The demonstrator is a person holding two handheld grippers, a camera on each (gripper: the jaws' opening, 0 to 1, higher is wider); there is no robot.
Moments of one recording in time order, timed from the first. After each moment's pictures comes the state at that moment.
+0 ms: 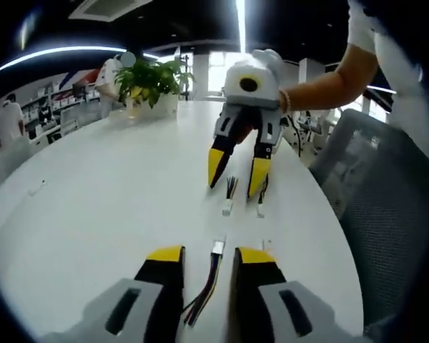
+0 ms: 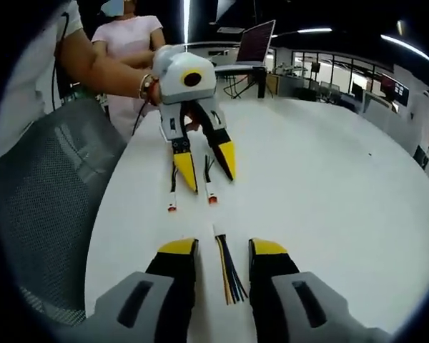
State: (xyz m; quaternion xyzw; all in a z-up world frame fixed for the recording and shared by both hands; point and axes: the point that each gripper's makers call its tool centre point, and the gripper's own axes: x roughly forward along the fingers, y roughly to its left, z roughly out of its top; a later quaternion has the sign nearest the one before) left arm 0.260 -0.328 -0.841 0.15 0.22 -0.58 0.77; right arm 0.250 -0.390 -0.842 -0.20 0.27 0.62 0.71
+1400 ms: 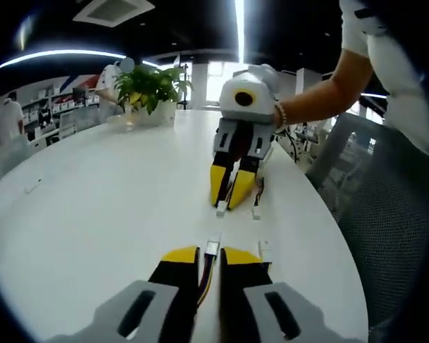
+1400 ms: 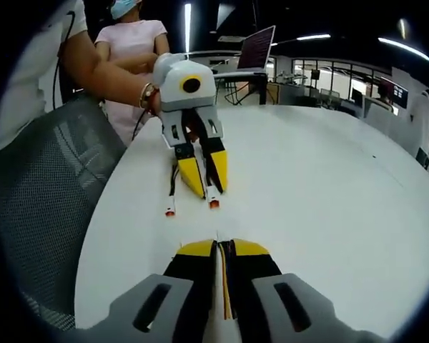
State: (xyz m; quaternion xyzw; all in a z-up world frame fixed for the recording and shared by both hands) left arm 0.256 -0.334 -0.845 0.13 0.20 -0.59 0.77; right arm 0.250 -0.378 -0.850 -0.18 0.24 0.63 0.72
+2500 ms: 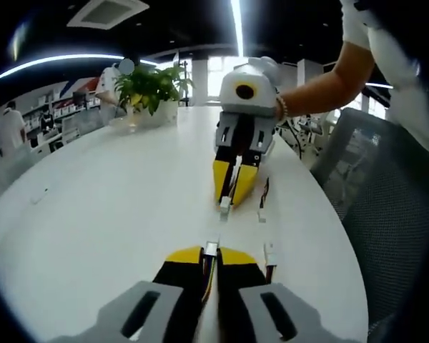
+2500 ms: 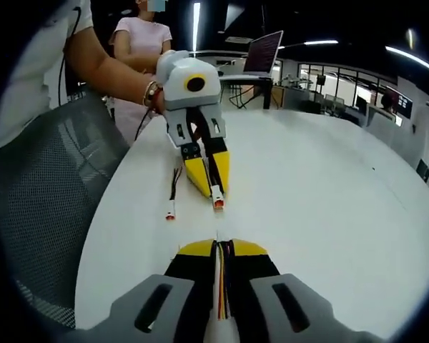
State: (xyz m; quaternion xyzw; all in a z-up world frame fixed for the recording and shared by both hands) left arm 0.261 -0.332 -0.833 0.16 0.20 -0.58 0.77; right arm 0.254 -0.377 -0.835 -0.20 0.23 0.63 0.71
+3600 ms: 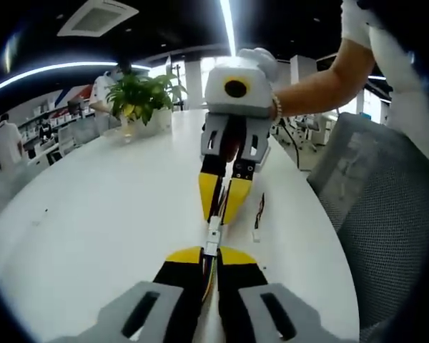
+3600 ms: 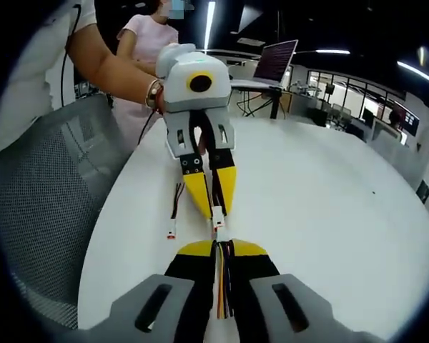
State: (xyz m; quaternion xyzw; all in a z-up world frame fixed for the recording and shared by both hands) left arm 0.260 -0.348 -0.811 0.18 0.18 -0.59 0.77; right arm 0.255 -0.361 -0.814 -0.23 0.20 0.65 0.70
